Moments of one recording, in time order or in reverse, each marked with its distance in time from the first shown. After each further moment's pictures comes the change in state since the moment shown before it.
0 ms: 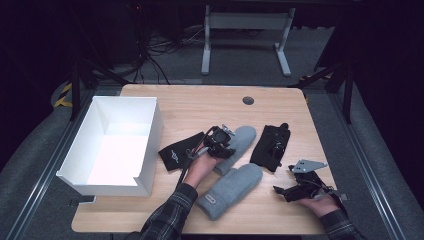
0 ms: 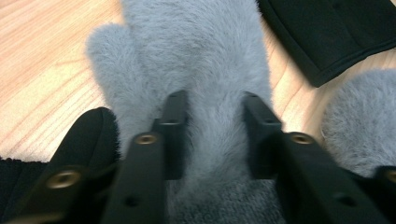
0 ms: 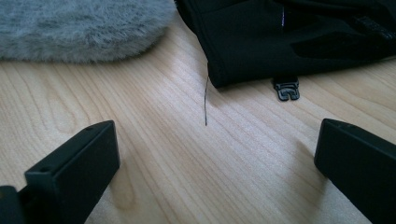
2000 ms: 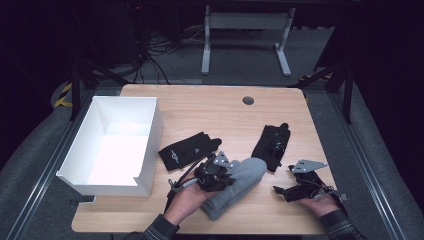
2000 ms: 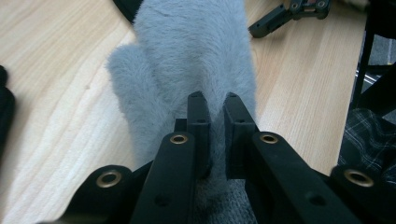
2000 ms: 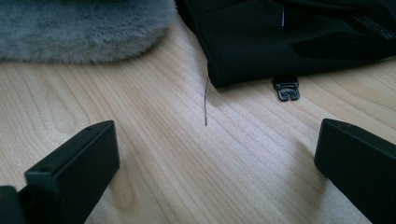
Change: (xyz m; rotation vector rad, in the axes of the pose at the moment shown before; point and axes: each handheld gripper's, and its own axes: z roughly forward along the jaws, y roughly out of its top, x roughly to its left) left arm -0.087 -0.050 -0.083 -0.028 -0.149 0.110; right arm 0.000 0.000 0.000 0.000 0.000 -0.001
